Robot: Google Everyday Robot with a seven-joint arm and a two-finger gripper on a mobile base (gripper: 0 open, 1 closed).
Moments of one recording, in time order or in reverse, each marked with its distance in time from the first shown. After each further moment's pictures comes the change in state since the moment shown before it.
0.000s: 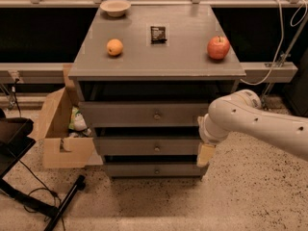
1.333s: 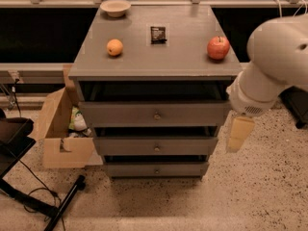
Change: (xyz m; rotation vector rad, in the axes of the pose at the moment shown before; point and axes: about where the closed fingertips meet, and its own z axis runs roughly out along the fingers) arm 0.003 0.010 -0.228 -0.022 0.104 0.063
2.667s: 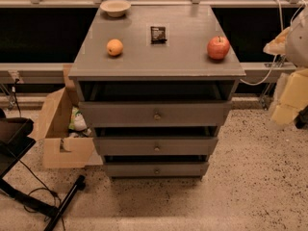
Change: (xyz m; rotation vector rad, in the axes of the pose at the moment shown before) arm 0.007 0.017 -0.174 -0.008 -0.101 0.078
